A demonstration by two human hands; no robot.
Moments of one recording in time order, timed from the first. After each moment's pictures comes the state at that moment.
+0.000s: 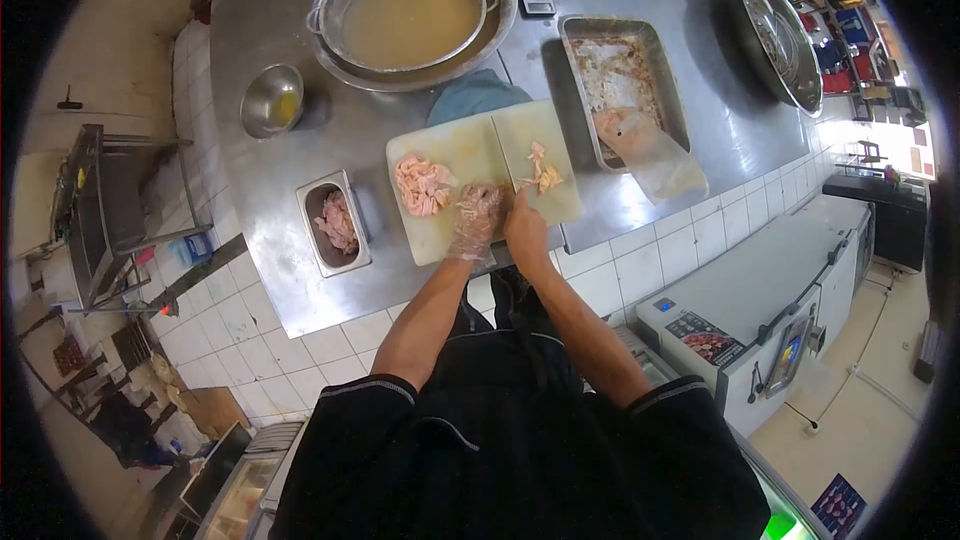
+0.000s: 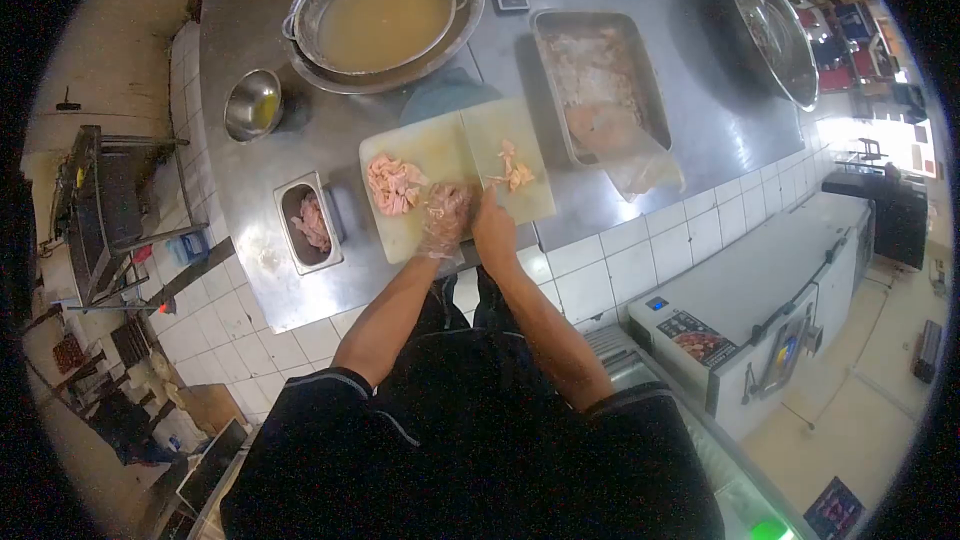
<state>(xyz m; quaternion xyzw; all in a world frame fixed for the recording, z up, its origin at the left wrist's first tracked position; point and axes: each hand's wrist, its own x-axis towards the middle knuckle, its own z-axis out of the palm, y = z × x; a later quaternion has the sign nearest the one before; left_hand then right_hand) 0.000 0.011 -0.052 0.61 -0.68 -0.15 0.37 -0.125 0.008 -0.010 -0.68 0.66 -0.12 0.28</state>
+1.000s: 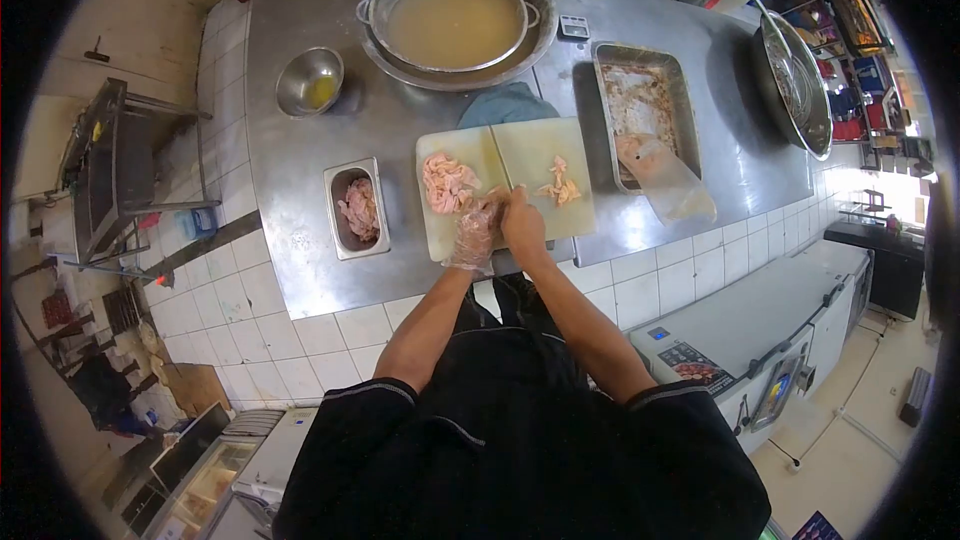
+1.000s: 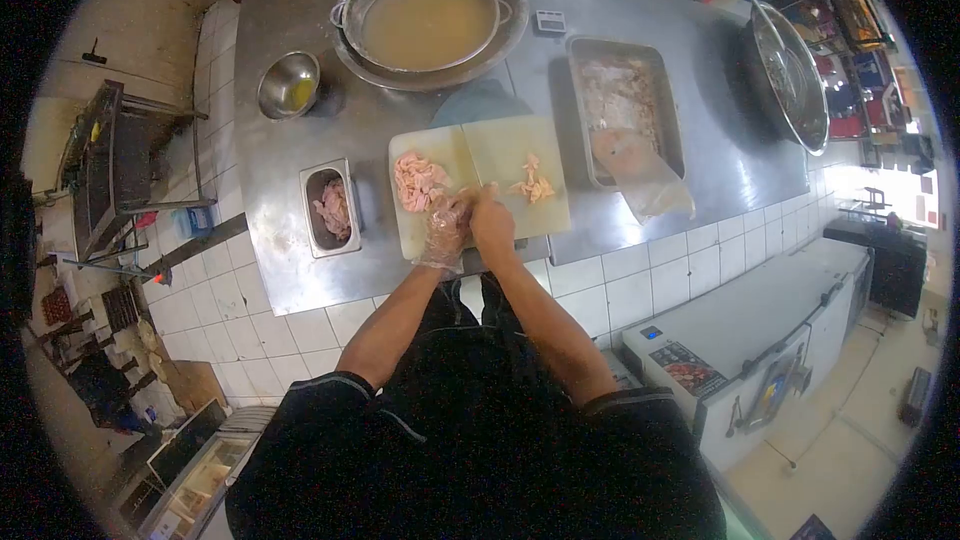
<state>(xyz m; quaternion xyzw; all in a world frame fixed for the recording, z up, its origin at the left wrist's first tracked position) 0.025 0.036 -0.047 0.65 -0.62 -0.21 0.39 -0.088 -0.010 -0.010 -0.72 0.63 -0.09 0.28</state>
